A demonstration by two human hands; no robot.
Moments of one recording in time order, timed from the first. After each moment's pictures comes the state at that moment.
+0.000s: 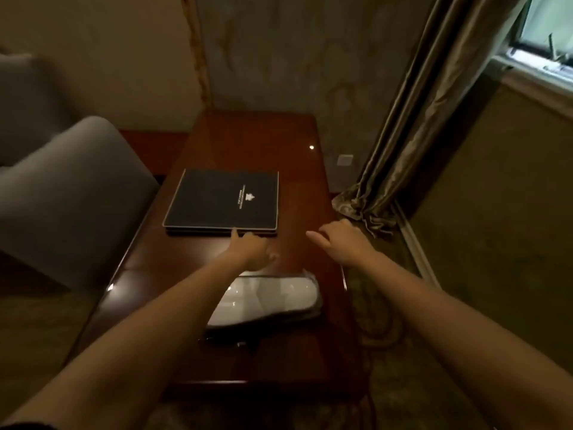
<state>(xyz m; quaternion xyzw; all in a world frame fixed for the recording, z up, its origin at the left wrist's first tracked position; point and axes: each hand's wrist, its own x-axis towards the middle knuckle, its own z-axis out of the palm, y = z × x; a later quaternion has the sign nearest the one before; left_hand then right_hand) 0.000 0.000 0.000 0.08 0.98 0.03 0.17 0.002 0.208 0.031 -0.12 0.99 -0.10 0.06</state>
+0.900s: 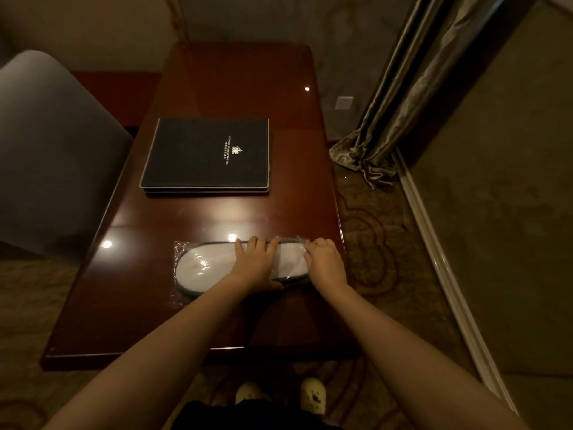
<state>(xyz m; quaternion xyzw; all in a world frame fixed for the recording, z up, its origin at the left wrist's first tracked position) 0.055 0.024 -0.088 0.14 0.97 0.02 0.19 0.056 0.186 -0.095 -0.04 0.98 -0.18 0.05</state>
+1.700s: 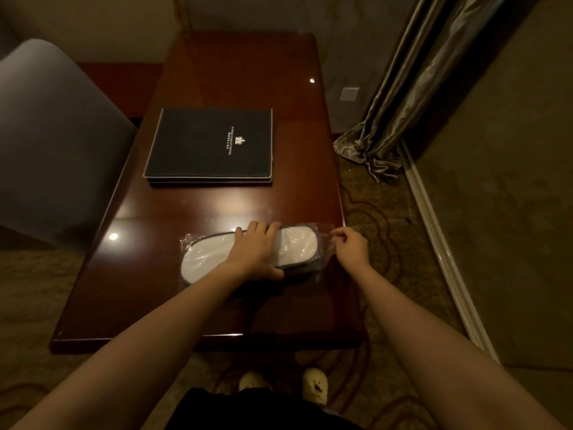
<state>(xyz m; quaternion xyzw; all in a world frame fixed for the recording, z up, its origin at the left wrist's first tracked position) 0.056 0.018 -0.073 0.14 0.98 0.06 0.15 0.043 0.226 -0.102 0.18 0.88 -0.43 0.07</state>
